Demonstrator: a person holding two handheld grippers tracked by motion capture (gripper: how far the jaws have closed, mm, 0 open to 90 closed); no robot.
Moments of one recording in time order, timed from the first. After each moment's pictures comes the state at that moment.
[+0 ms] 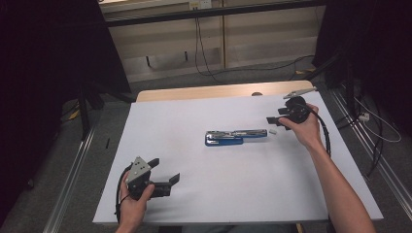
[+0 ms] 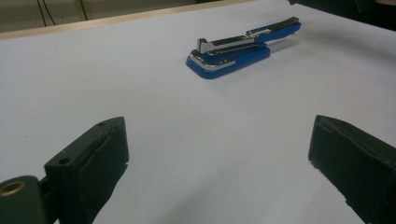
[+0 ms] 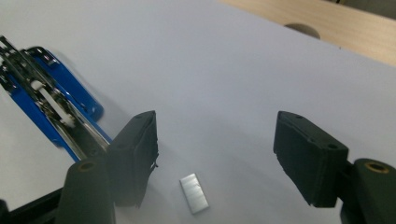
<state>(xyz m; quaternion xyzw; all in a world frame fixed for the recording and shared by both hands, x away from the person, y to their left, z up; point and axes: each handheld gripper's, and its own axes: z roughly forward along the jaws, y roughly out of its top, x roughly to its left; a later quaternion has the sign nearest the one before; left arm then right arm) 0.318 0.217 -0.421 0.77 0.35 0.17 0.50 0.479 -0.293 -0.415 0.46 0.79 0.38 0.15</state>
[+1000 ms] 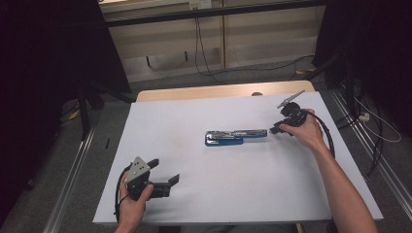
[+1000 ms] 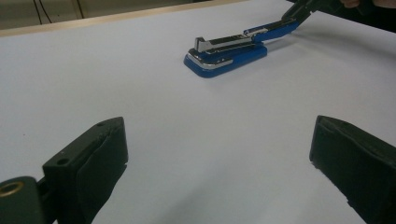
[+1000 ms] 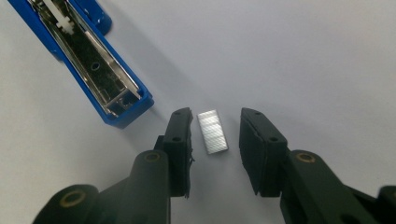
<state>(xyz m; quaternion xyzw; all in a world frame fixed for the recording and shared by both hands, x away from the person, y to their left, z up) 0.317 0.217 -0.421 0.78 0.35 0.17 0.50 0.482 -0.289 -0.431 0.41 0.86 0.28 0.06</state>
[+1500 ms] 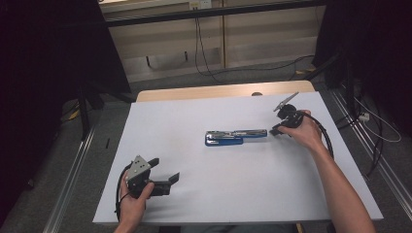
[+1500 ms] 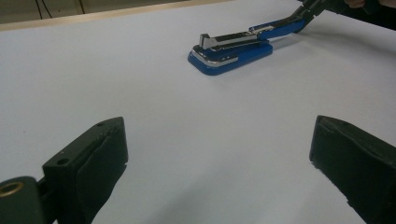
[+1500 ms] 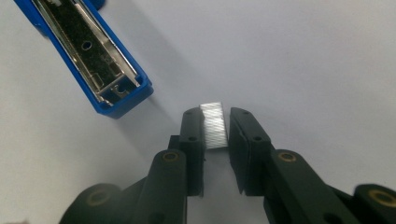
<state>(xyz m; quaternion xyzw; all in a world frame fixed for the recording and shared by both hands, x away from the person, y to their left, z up) 0.324 0.219 -0.425 0.78 0.36 0.17 0.50 0.484 -0.281 -0.436 0.39 0.89 0.25 0.07</state>
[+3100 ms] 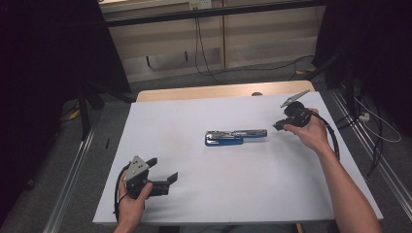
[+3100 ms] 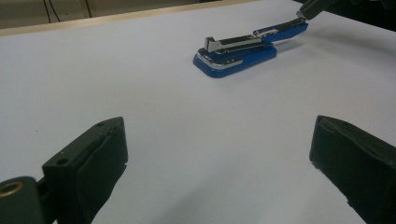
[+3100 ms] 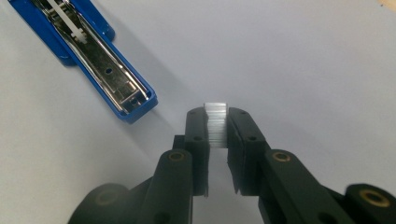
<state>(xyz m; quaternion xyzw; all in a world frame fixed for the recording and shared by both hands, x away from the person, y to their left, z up) 0.321 0.219 -0.422 0.77 0.36 0.18 0.50 0.467 -0.292 -0.413 0.40 0.86 0.29 0.11</state>
